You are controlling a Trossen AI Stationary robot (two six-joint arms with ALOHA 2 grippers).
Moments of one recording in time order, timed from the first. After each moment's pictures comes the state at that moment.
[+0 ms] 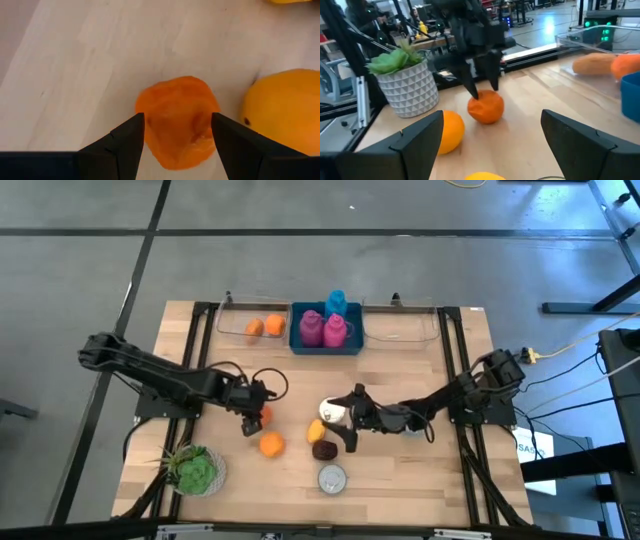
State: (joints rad) left arm -0.18 1.17 0.71 -0.67 -0.09 -0.61; right arm 0.37 1.78 0.64 1.03 0.51 0.28
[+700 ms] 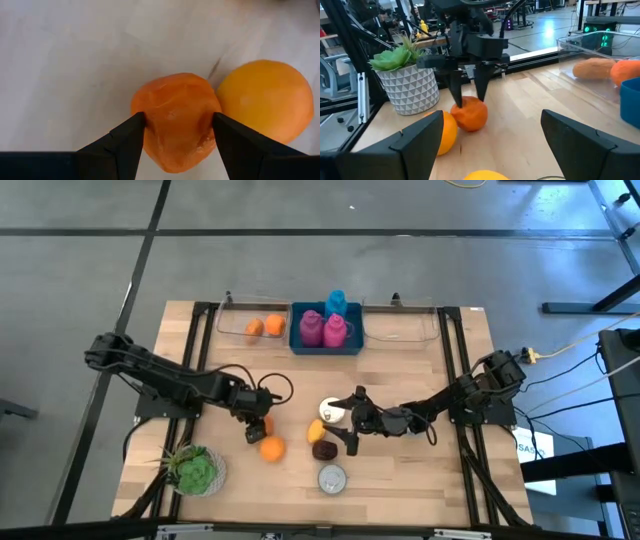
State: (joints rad) left arm -0.21 1.26 0.73 -0.61 0.10 -0.70; right arm 0.39 1.78 0.64 1.04 0.53 0.24
